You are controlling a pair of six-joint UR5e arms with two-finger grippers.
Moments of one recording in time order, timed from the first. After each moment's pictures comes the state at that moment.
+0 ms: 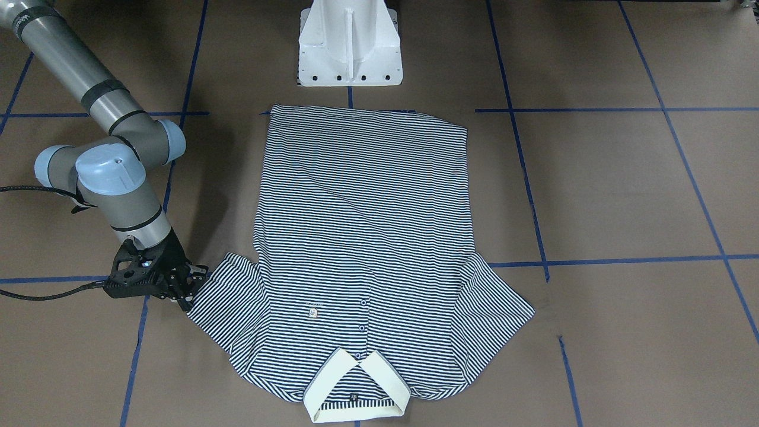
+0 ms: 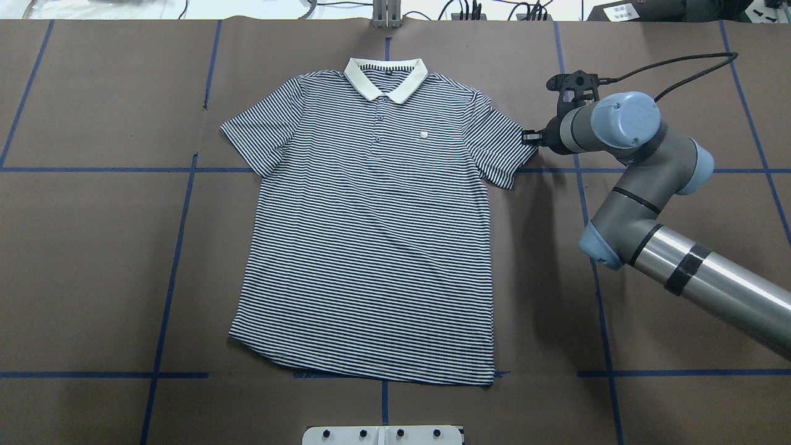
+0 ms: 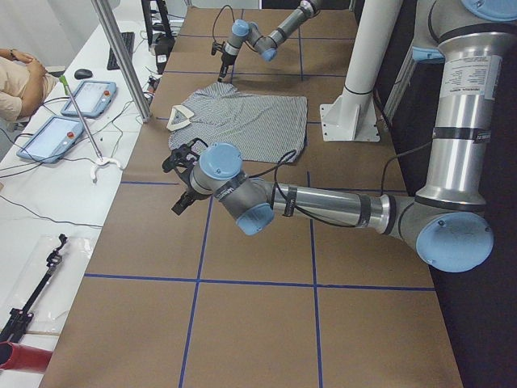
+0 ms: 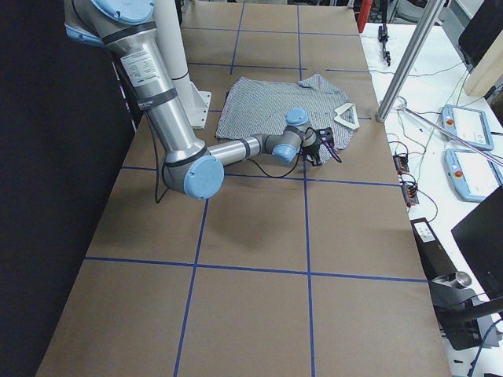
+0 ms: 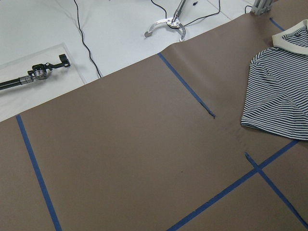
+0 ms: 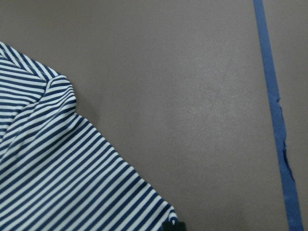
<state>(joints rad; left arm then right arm) -1.51 -1.62 -1.63 -2.36 -2.46 -0.17 0.79 -1.10 1.29 -0.83 1.74 1.02</state>
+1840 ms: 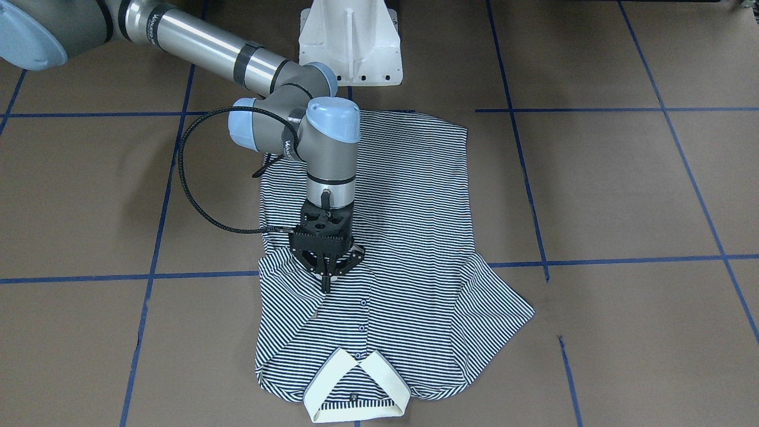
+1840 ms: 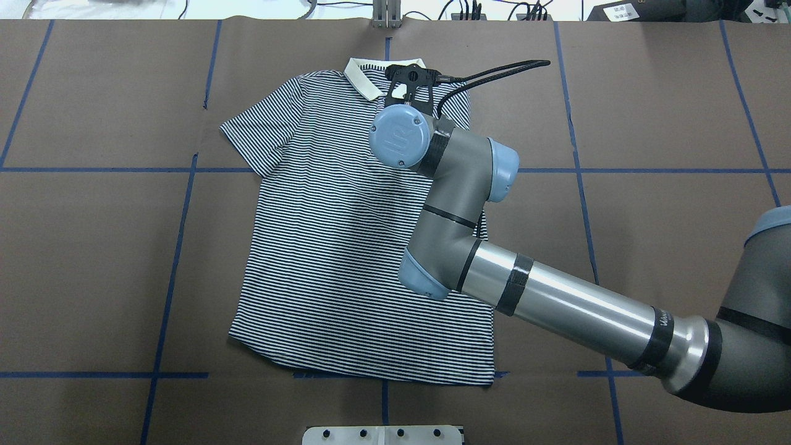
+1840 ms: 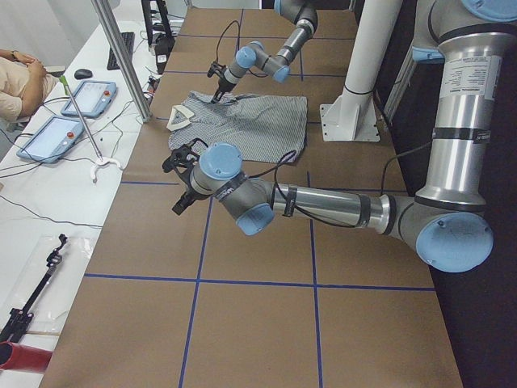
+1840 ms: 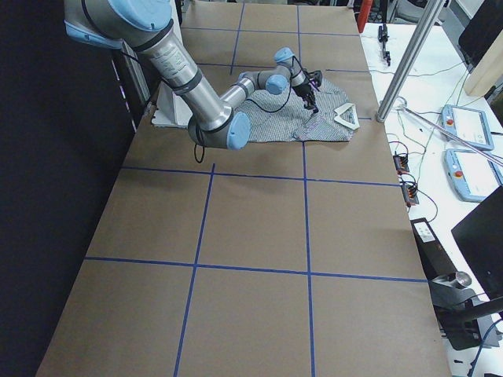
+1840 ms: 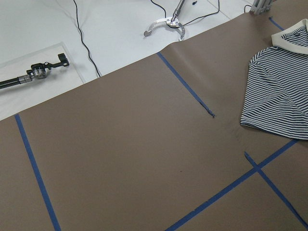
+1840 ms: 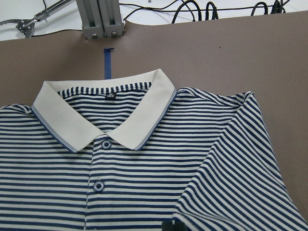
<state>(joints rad) -1.51 -1.62 -1.63 -2.36 -2.46 -0.17 0.56 -0.66 1.22 -1.29 1.34 1.33</state>
